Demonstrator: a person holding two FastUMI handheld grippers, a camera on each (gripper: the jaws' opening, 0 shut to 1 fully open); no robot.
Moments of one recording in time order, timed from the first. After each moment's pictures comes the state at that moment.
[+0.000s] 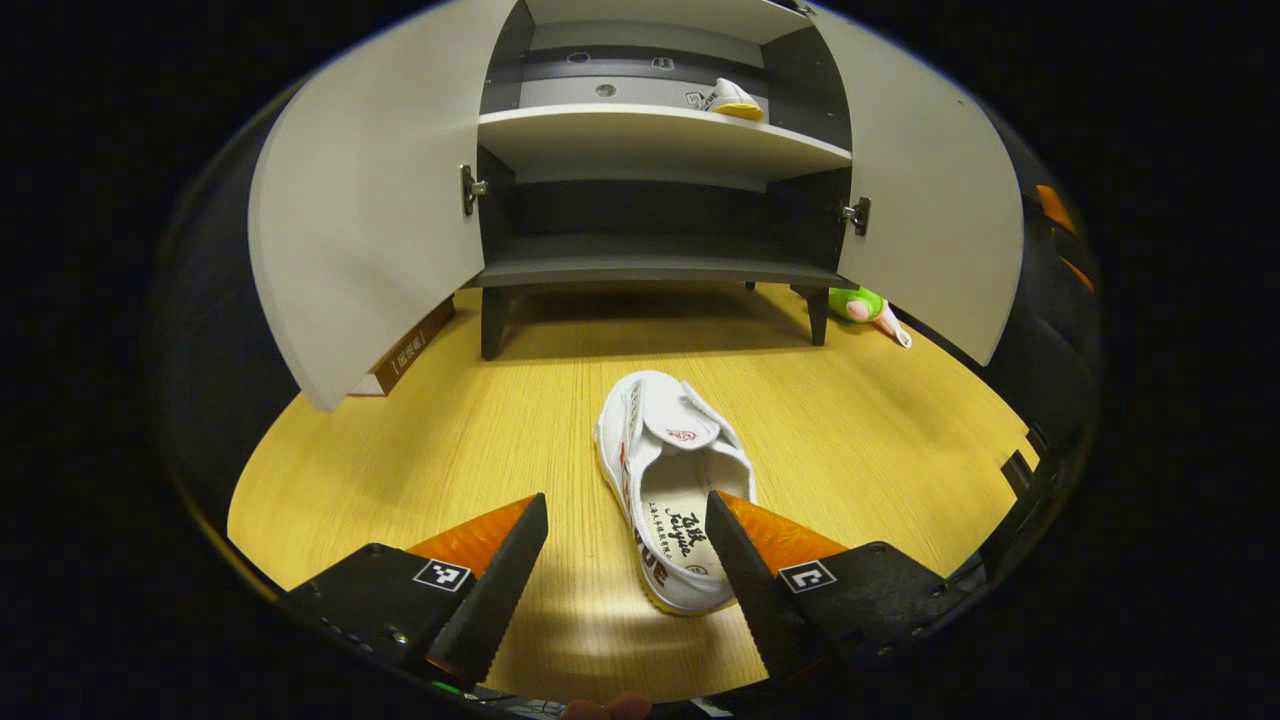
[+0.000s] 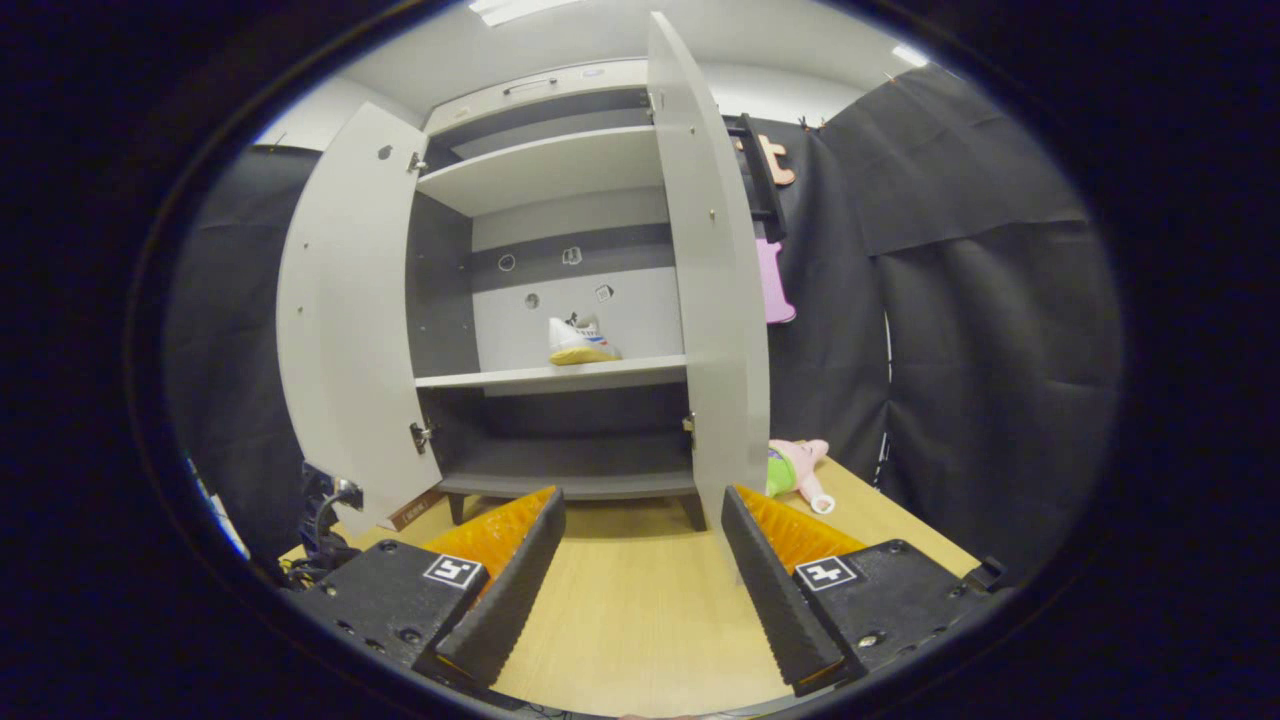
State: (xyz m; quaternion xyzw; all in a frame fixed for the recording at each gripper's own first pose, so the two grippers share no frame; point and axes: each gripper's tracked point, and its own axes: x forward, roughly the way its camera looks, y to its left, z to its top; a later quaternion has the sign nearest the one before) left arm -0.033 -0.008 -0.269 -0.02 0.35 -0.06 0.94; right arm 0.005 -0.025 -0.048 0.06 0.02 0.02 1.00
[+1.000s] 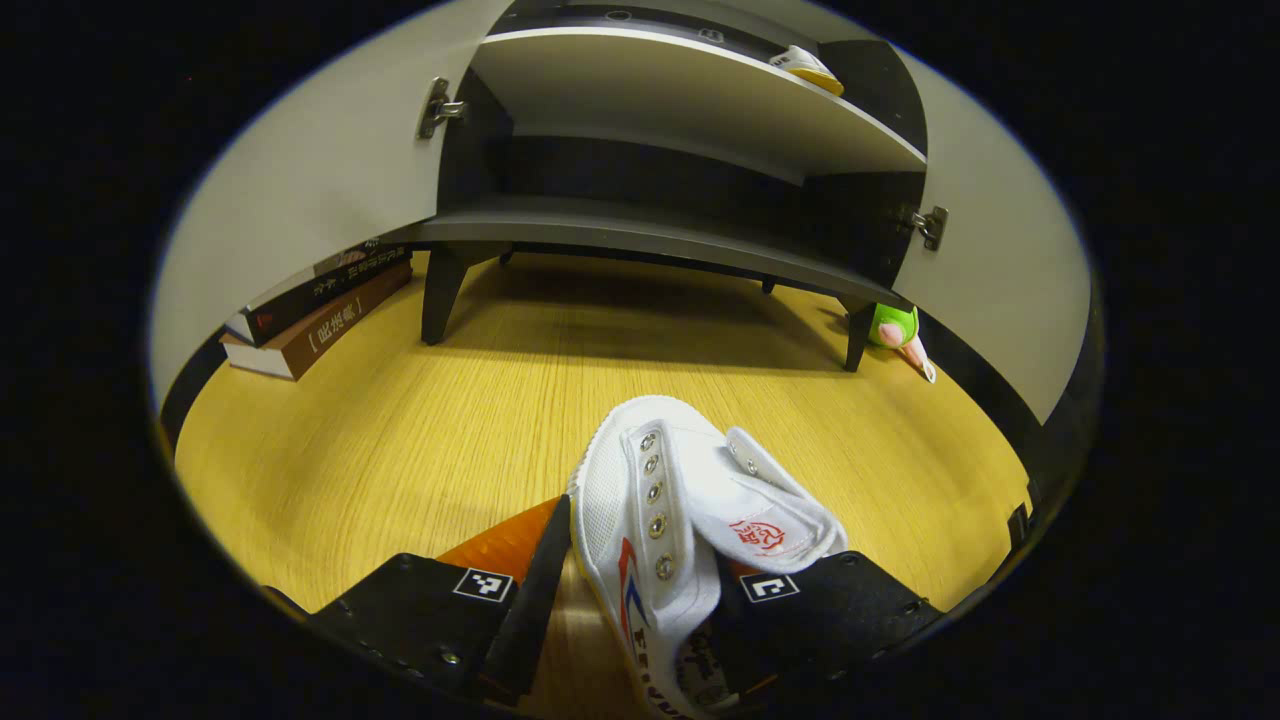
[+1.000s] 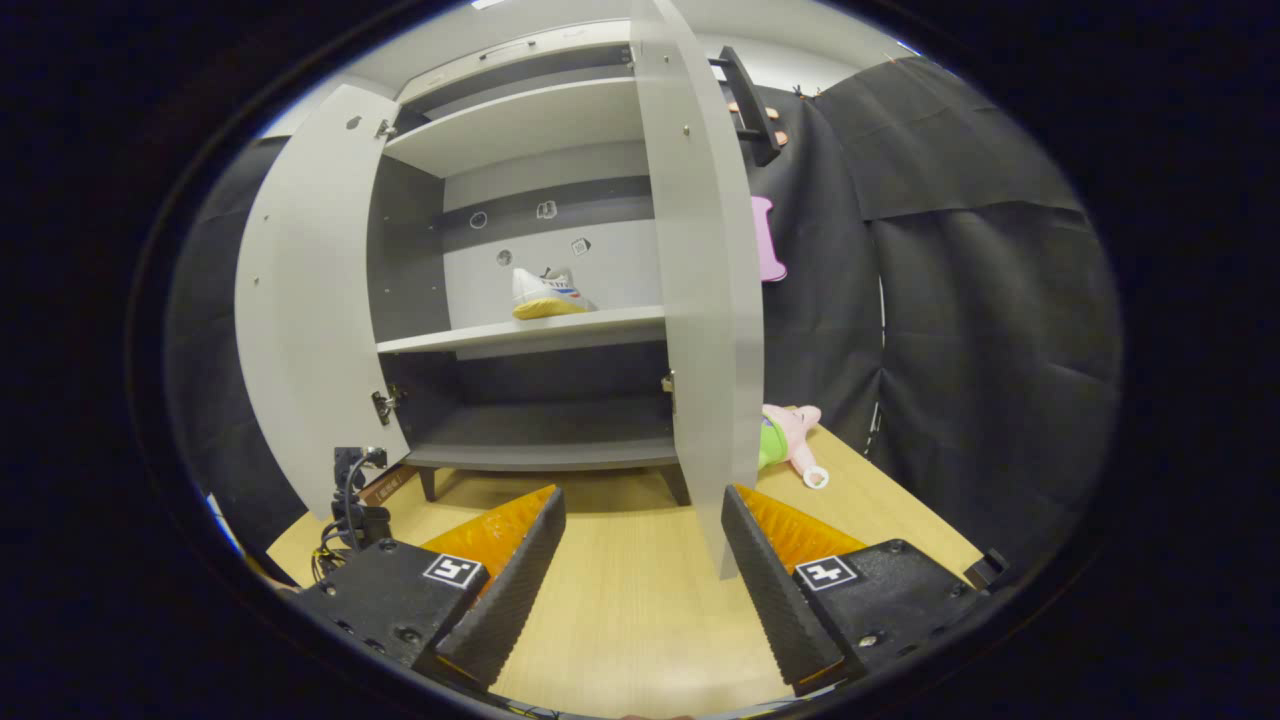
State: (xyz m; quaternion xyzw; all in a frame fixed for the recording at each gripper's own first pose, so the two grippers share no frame) left arm 0.035 -0.019 -0.306 -0.09 0.35 -0.06 0.93; right arm 0.047 -0.041 -0.083 0.06 0.09 0.01 0.99
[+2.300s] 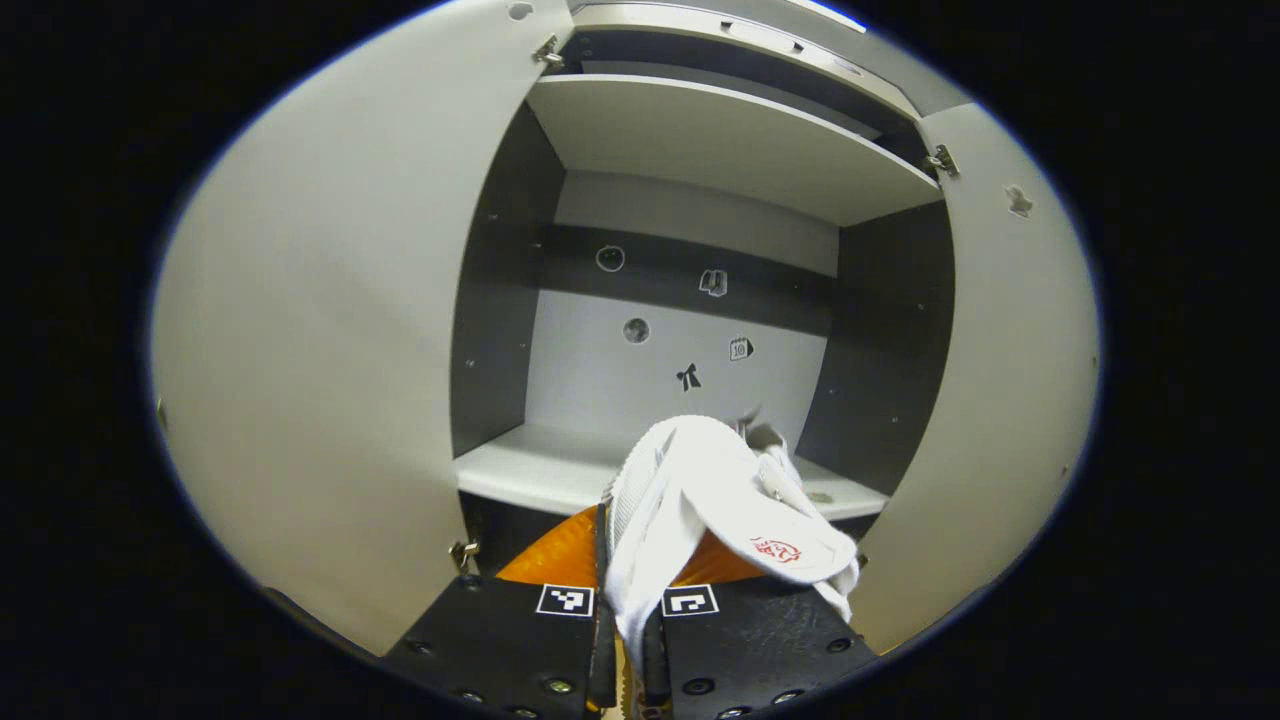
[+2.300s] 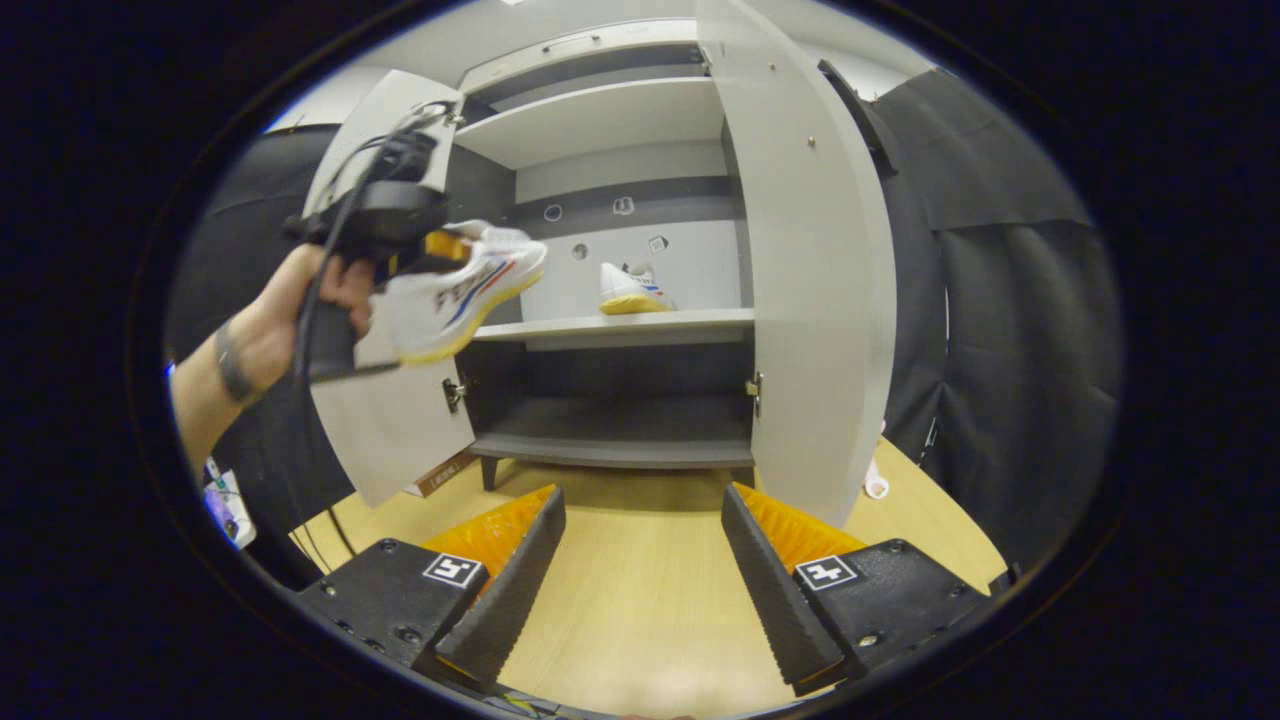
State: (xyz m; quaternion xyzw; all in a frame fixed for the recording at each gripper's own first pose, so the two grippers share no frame) left arm 0.203 -0.005 0.087 -0.09 0.14 0.00 0.99; right arm 0.041 0.017 -0.071 0.03 0.08 0.09 0.99
